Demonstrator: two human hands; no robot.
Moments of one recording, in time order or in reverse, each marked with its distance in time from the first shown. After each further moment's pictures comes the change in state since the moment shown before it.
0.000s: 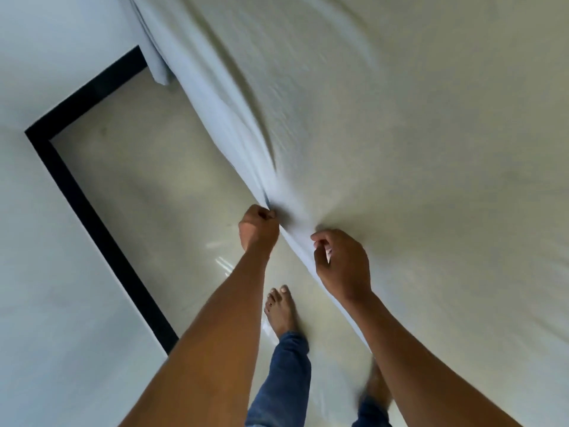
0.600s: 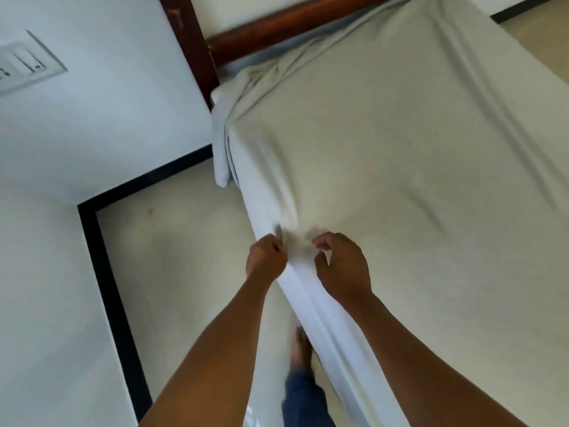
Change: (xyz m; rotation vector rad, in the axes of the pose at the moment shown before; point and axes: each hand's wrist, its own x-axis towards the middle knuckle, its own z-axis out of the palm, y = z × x) left_hand 0.191 0.139 -0.128 0.023 -0.124 0.120; right_hand 0.261 -0.177 0.035 -0.002 -0.049 -0.122
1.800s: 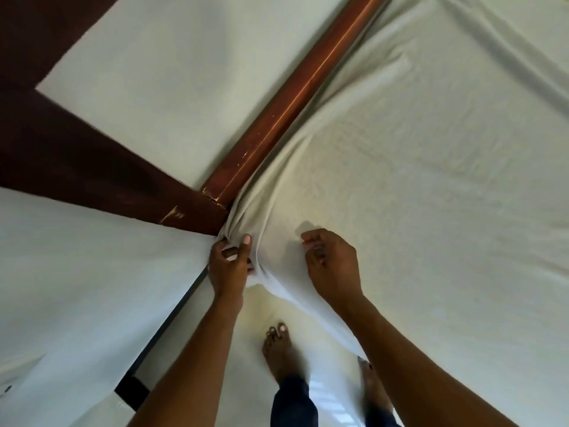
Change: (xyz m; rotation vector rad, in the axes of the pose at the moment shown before) left_hand 0.330 0.181 -0.235 -0.217 0.027 0.105; right_hand 0.351 -0.176 0.099 0.323 0.281 0.390
